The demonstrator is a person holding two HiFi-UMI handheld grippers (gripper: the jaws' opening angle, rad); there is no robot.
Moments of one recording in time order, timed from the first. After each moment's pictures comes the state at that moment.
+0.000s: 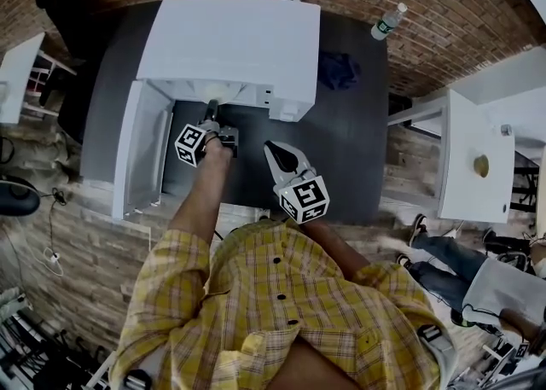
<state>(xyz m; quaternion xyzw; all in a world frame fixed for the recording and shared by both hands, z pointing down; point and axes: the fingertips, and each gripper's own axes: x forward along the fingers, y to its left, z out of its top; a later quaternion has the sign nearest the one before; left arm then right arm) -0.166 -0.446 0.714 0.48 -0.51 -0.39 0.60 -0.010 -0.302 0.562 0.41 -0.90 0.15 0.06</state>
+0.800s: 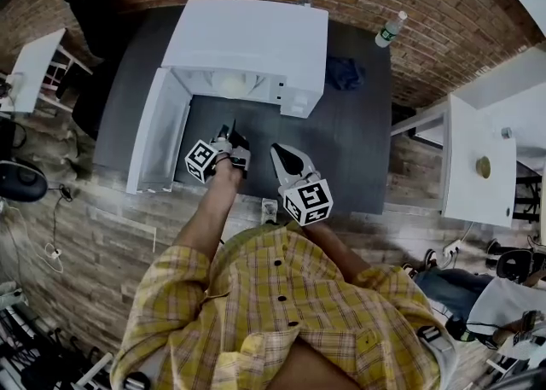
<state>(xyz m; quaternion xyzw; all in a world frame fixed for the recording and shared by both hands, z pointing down) -0.150 -0.357 0.659 0.54 -0.44 -0.40 0.59 -0.024 -0.252 0.537 0.42 -0.90 0.14 0.04</state>
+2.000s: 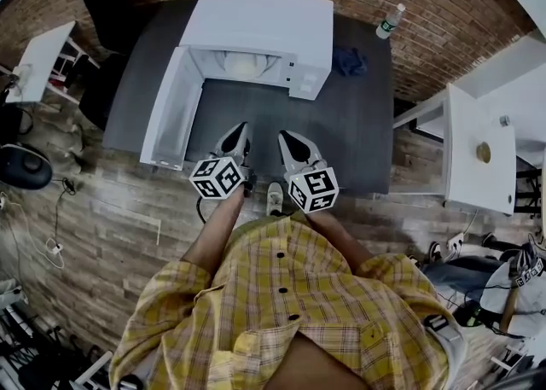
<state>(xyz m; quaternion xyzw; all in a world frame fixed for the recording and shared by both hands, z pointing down) -0.122 -0.227 0.532 0.82 -0.48 -0.10 0.30 -0.039 -0.201 0.515 0.45 -0.88 0.13 0.03</state>
